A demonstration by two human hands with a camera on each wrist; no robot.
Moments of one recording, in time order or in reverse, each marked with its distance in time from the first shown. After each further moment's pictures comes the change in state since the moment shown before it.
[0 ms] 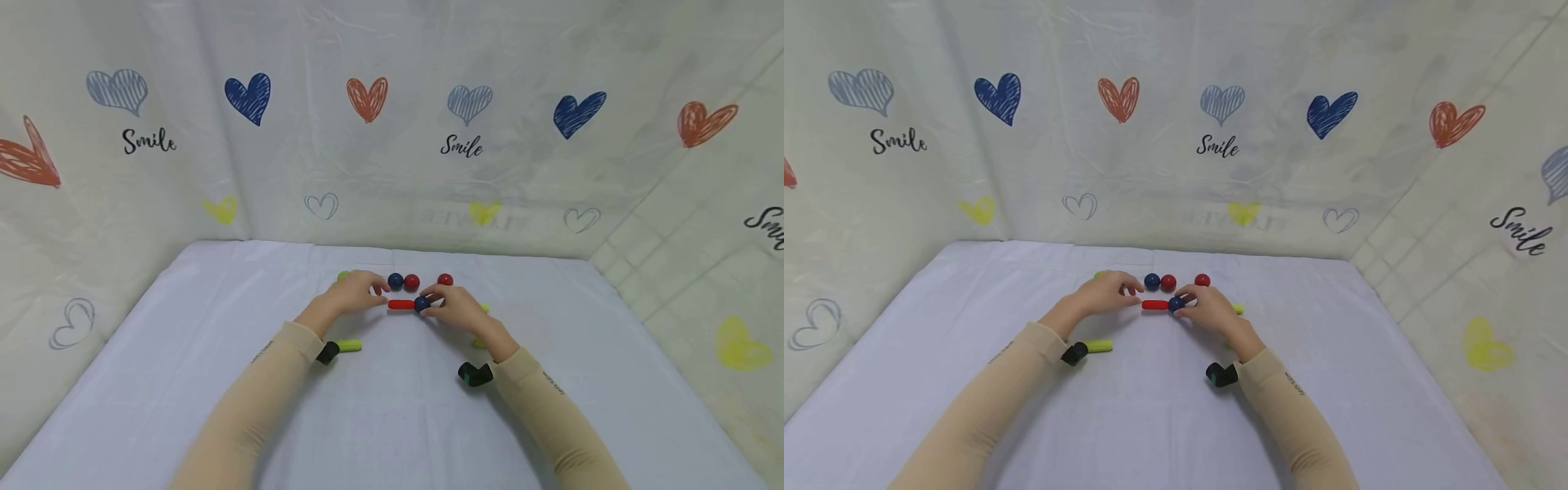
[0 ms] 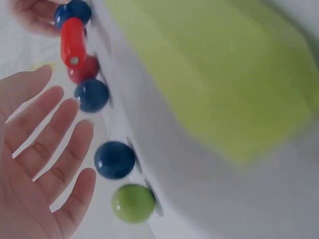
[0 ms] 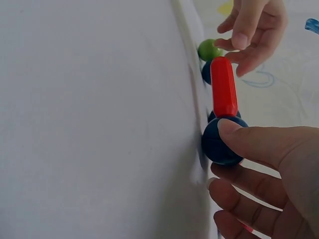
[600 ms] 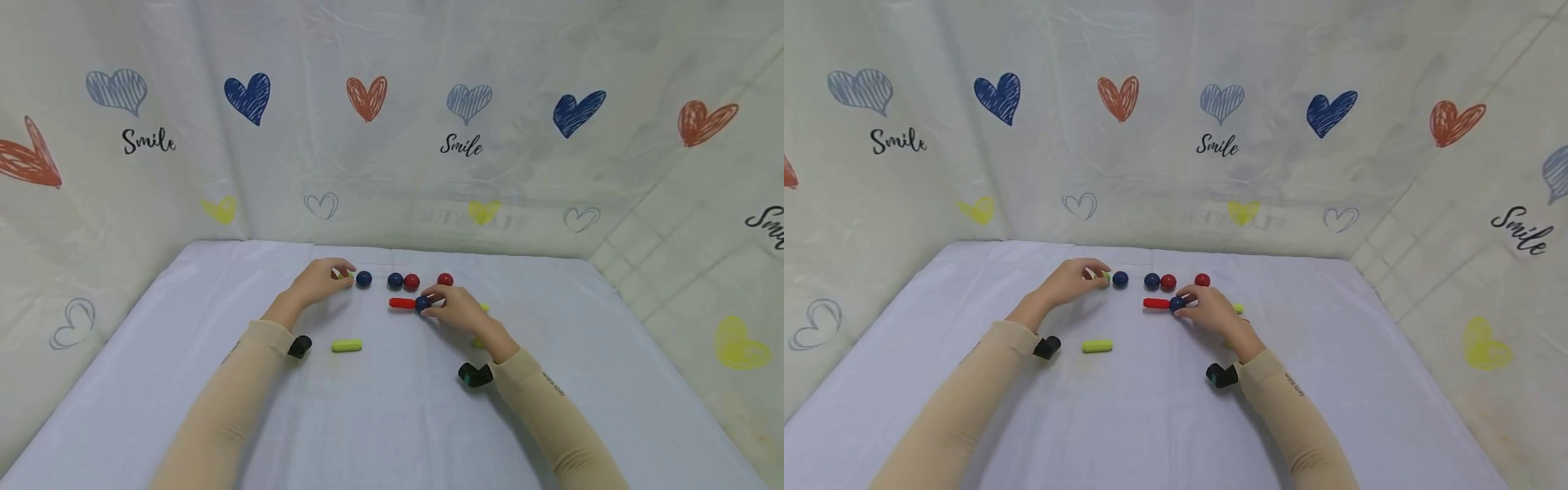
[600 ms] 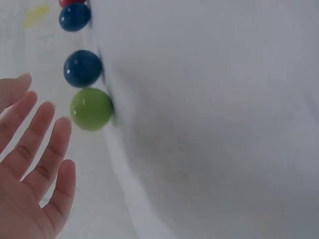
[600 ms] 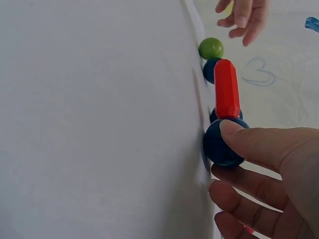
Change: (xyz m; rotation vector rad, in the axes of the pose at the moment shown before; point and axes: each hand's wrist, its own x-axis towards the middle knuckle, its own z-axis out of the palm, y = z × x) left_hand -0.022 -0.052 -0.028 -0.134 0.166 -0.118; right_hand -0.002 0.002 0.003 0.015 0.002 0.038
